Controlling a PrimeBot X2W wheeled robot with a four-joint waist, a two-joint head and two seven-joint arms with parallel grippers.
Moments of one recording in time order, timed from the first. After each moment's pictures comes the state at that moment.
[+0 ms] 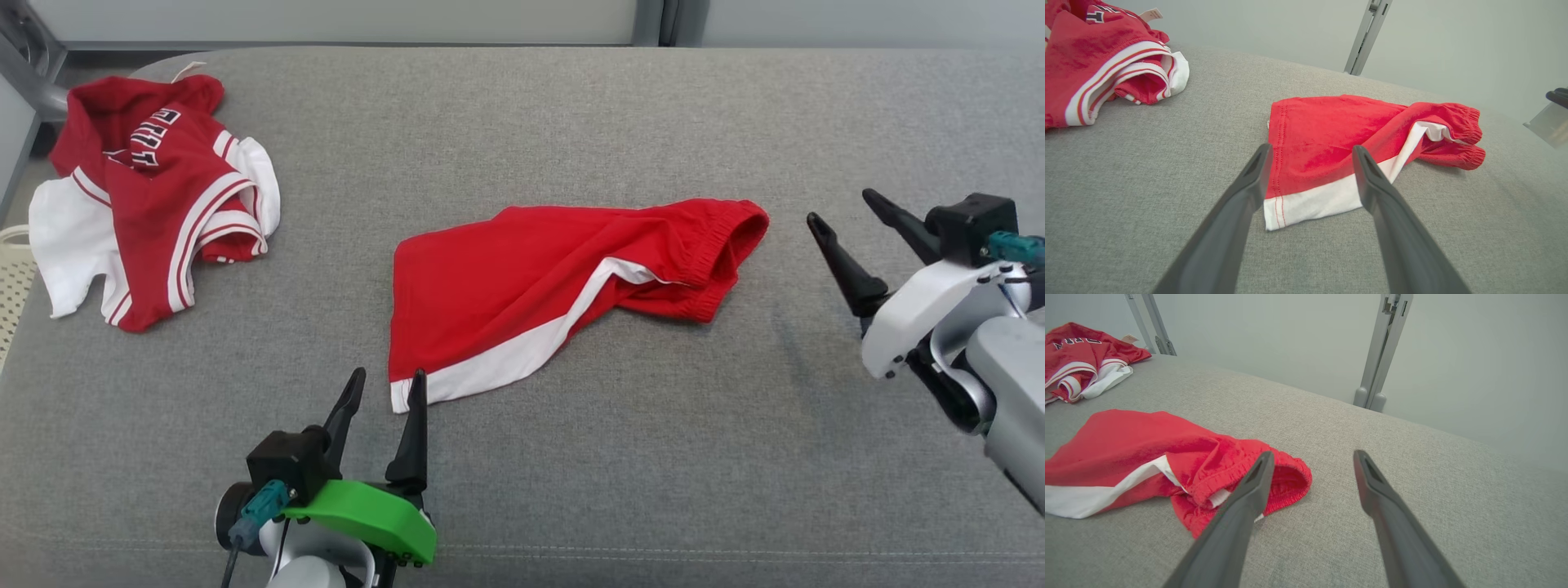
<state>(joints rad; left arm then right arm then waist) -0.16 0.20 -0.51 0.21 -0.58 0.14 -0.23 -0.75 -0.65 0.87 0.60 0.84 0.13 -0.26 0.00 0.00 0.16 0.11</state>
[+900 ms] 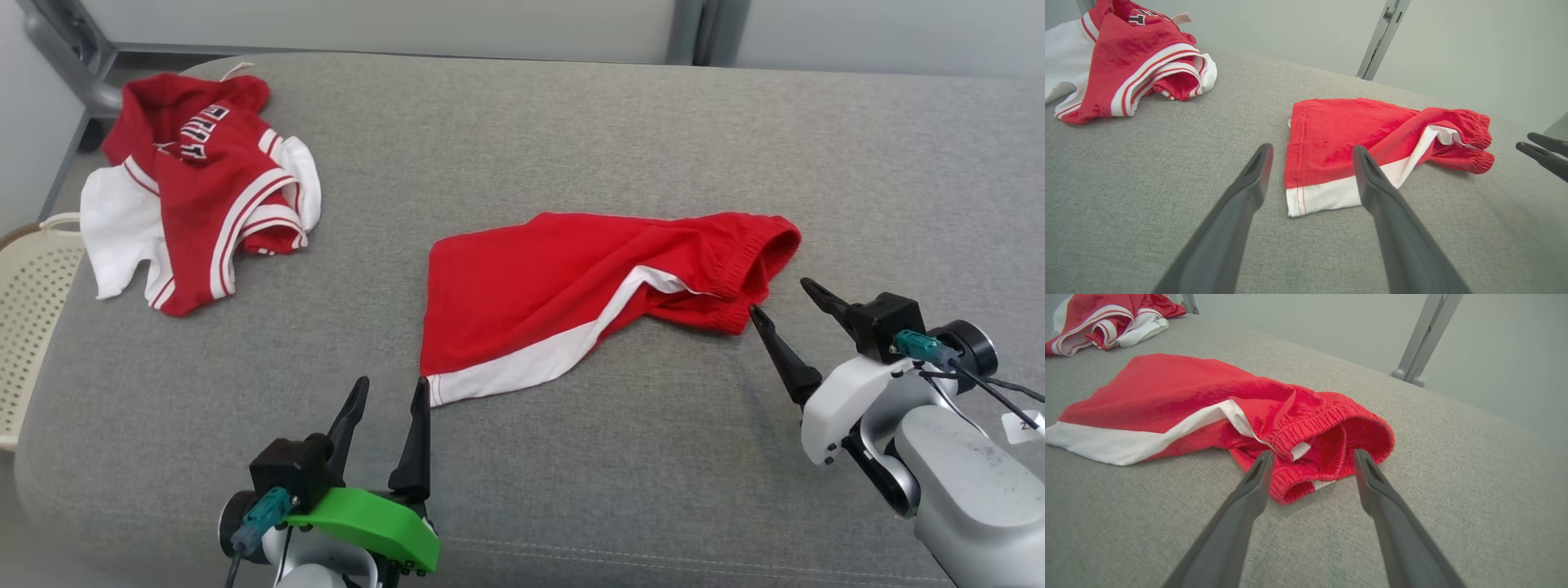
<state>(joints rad) -0.14 0.21 -0.52 0.20 -0.60 0.15 -0.23 -0.48 -0.43 0.56 0.55 0.44 0.13 -0.22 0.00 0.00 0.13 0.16</state>
